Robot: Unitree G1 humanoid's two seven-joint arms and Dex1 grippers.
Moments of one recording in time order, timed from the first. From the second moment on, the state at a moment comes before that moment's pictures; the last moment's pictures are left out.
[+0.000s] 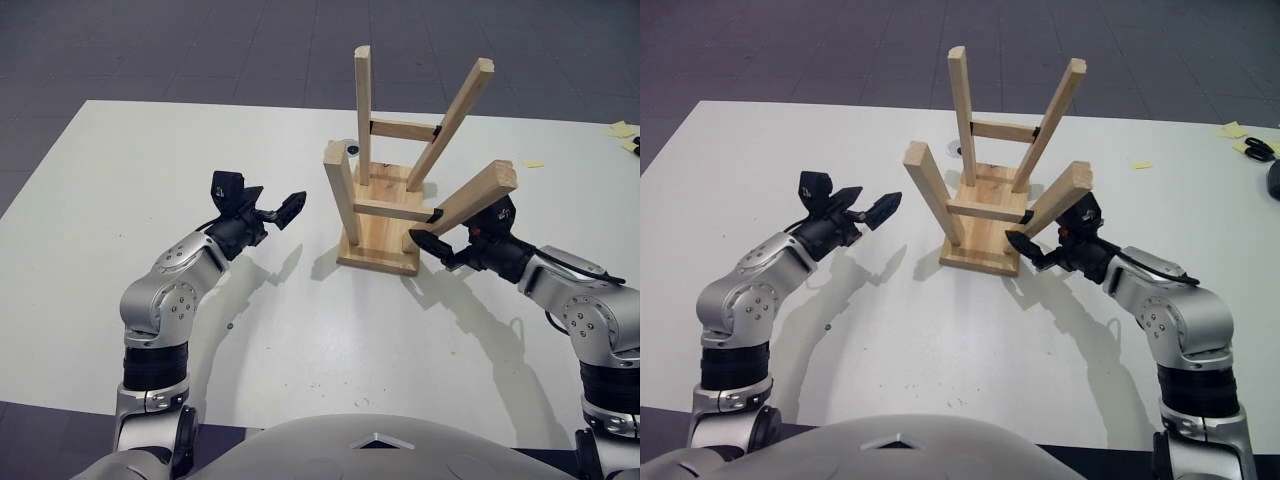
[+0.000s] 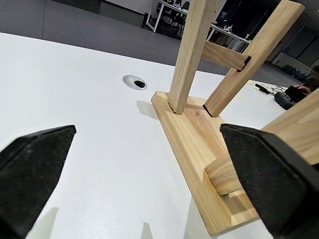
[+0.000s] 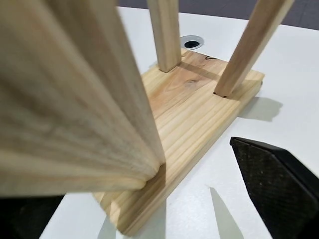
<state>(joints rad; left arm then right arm) -0.19 0.28 0.08 -0.29 -0.63 0.76 -0.26 -0.05 -0.67 -0.11 -0.38 0.69 0.89 0.49</state>
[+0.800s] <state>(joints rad) -0.22 0.14 -0.04 -0.27 -0.29 0.52 -0.09 0.01 -0.24 -0.19 -0.28 0.37 0.46 0.09</state>
